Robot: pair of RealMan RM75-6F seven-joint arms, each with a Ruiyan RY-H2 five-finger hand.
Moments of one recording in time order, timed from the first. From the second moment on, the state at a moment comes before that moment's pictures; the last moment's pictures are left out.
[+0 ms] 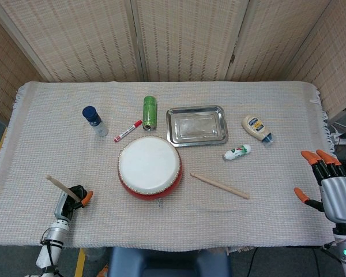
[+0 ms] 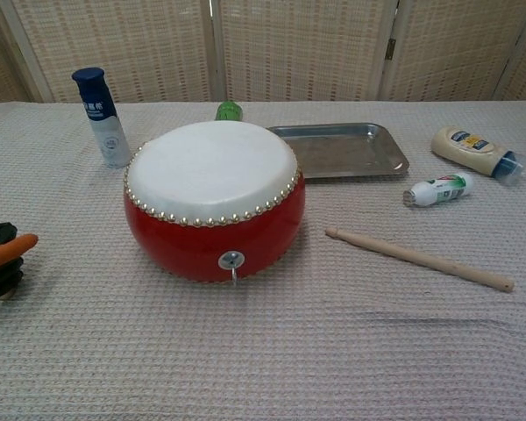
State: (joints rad) left arm -0.27 -1.72 -0.10 -1.06 1.41 1.13 -1.34; right arm 0.10 -1.06 0.11 -1.69 -1.58 1.58 -0.01
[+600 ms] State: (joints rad) left arm -0.28 -1.72 -0.10 -0.97 1.45 1.21 -1.22; right arm 0.11 -1.05 0.10 -1.72 -1.55 1.51 -0.03
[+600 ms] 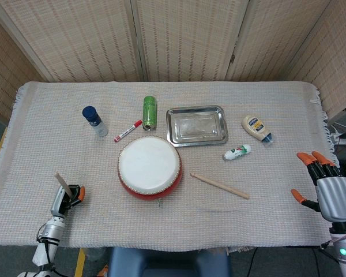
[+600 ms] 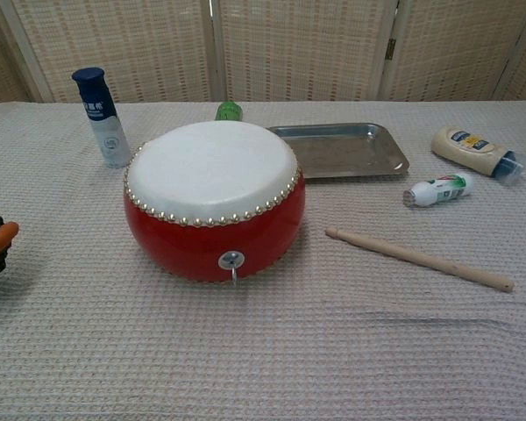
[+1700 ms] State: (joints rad) left arm -0.29 -1.44 -0.08 -1.24 1.55 1.41 -0.39; right arm 0.50 -1.57 0.16 -1.47 -1.16 0.99 -0.33
